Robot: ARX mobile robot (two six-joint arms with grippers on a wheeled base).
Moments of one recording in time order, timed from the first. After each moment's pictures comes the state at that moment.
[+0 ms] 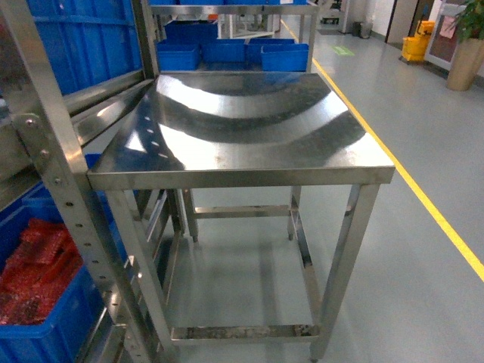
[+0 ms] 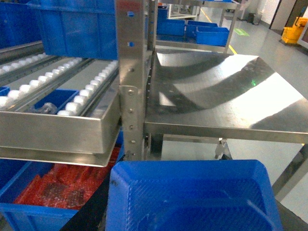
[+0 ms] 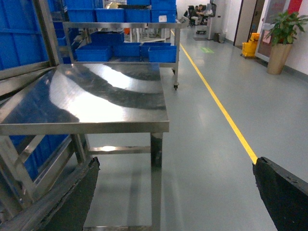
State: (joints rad) left arm -0.37 0.45 0.26 0.06 -0.45 -0.11; right arm 0.00 0.01 0.01 0.00 0.00 0.00
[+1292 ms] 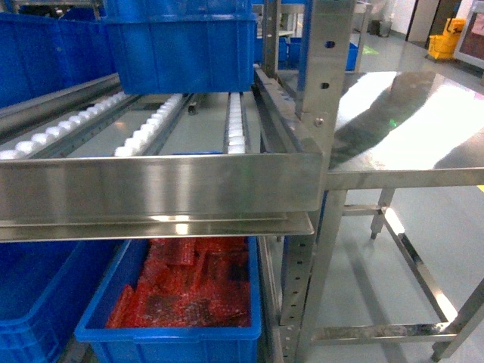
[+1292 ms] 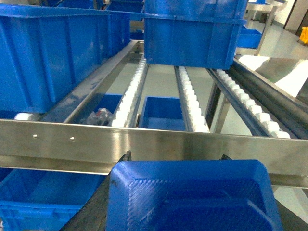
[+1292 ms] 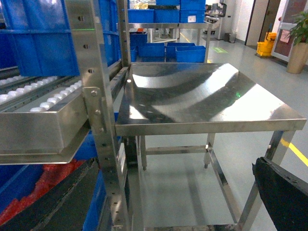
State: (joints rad) left arm -0.37 0.45 0.26 0.06 -0.45 -0.11; right arm 0.00 0.01 0.01 0.00 0.00 0.00
